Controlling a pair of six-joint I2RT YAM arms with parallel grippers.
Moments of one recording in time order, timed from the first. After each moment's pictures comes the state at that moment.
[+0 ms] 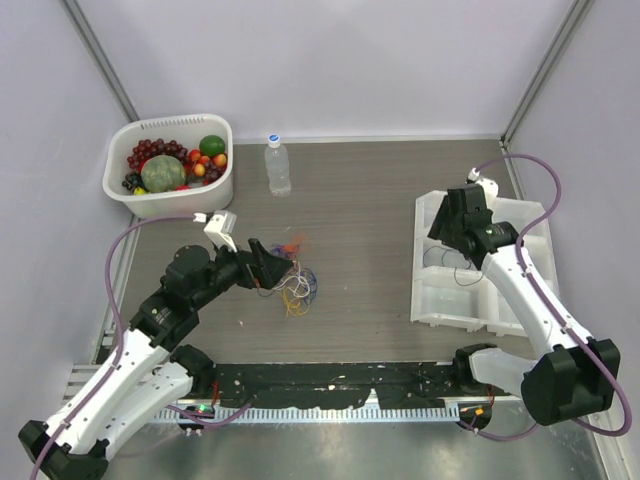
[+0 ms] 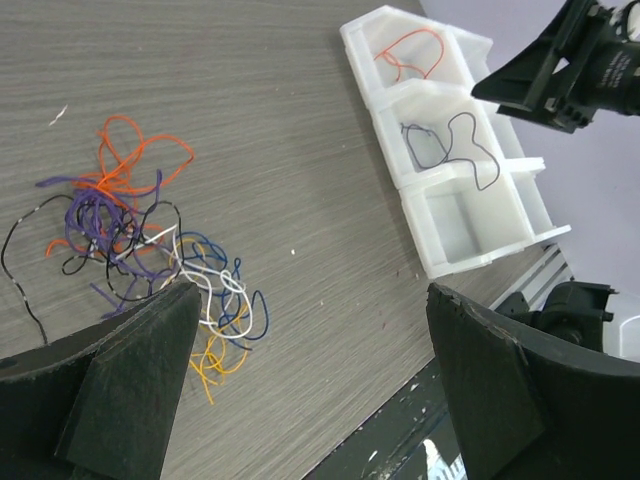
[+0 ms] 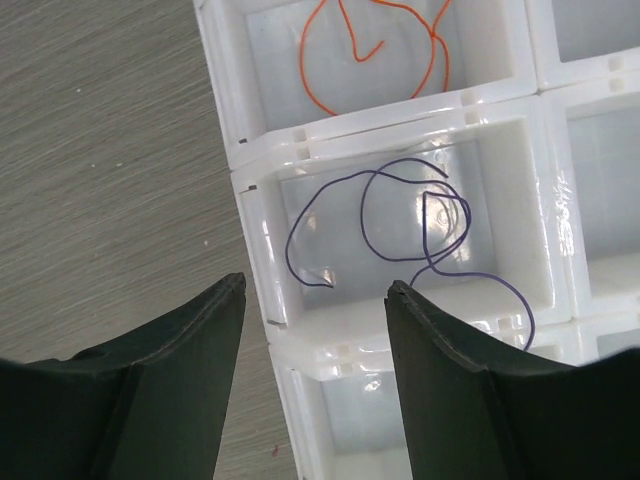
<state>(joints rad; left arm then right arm) -0.57 0.63 0.65 -0.28 0.14 -0.57 0.19 1.15 0.96 -0.64 0.32 0.48</state>
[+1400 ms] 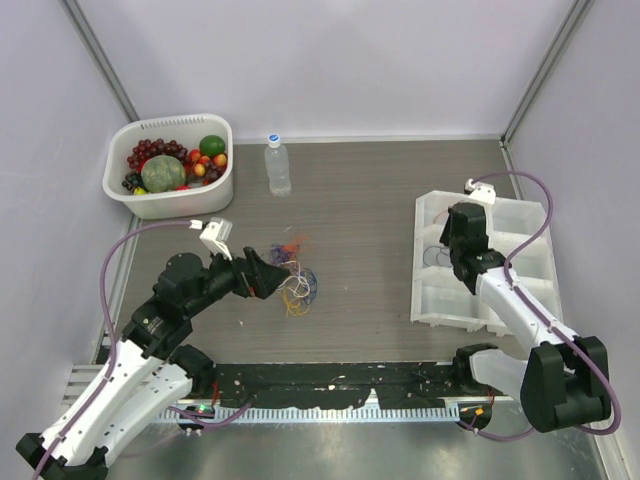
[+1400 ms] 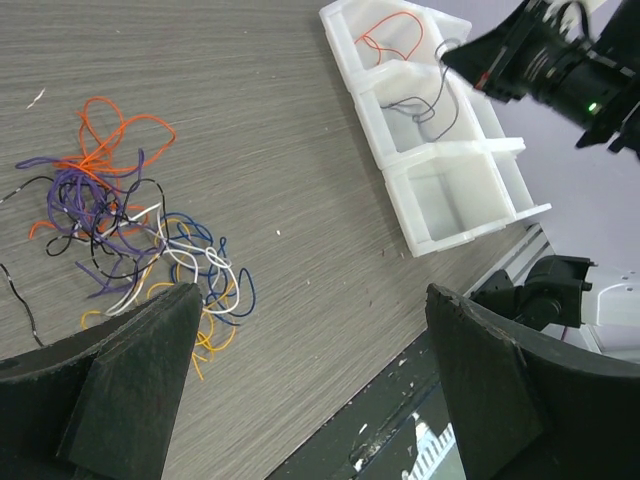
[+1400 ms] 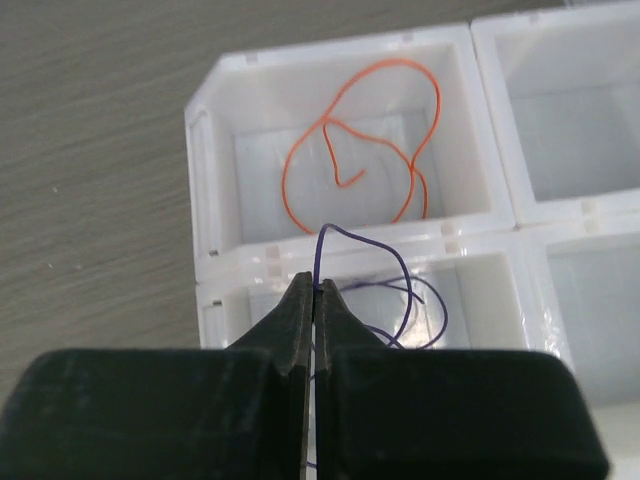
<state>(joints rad) -0.57 0.55 0.64 -0.34 0.18 -0.57 0.16 1.12 0.69 -0.06 0.40 0.25</state>
